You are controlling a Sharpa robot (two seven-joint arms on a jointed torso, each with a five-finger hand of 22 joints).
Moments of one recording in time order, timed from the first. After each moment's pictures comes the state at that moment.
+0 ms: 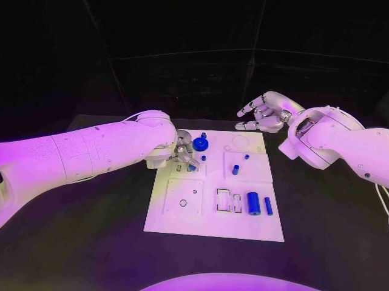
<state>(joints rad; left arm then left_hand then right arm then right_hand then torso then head) 1.33 -0.52 -0.14 1.24 -1.03 0.22 -0.53 1.35 0.03 0.24 0.27 0.13 0.87 0.05 0.59 0.68 1.30 -0.03 1.18 1.13 1.46 -0.08 1.57 1.31 0.08 1.47 0.03 1.40 1.29 1.28 -0.80 0.00 1.50 -1.08 -0.35 -0.09 1.39 -0.05 -0.05 0.14 0.26 0.90 0.16 0.14 0.07 1.32 0.08 1.28 1.24 1.47 0.00 1.49 1.31 0.09 1.34 0.10 1.34 1.08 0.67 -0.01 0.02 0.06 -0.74</state>
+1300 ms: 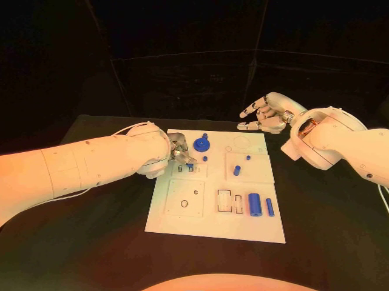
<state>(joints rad) 1.28 -0.59 -0.14 1.32 -1.06 -0.04 -0.53 1.19 -0.07 0.52 0.19 0.12 0.87 0.05 0.63 0.75 1.31 -0.03 1.18 1.13 1.46 -0.08 1.57 1.31 0.08 1.47 0.03 1.39 1.29 1.28 -0.81 0.00 1.49 -1.08 -0.34 -0.09 1.37 -0.05 -0.08 0.17 0.27 0.90 0.16 0.15 0.07 1.32 0.08 1.28 1.24 1.46 0.00 1.49 1.31 0.09 1.34 0.10 1.34 1.07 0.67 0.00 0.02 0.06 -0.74</state>
